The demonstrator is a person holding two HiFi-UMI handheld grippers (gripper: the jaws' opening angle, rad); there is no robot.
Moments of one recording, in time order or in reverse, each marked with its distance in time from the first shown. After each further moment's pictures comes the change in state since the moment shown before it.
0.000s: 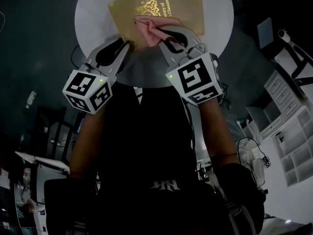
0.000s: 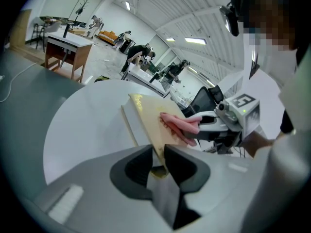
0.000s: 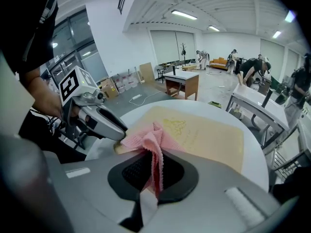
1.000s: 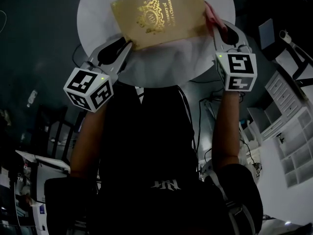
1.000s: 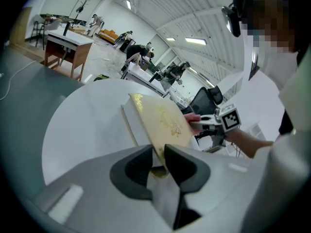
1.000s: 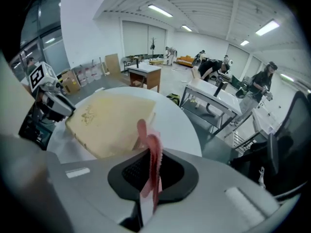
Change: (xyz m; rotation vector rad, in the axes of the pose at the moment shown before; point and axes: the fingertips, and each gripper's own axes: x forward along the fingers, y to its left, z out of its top) left arm 0.002 -0.001 0.001 -0.015 0.006 -0.014; right arm -0.068 -0.132 -0.075 0.160 0.088 -0.389
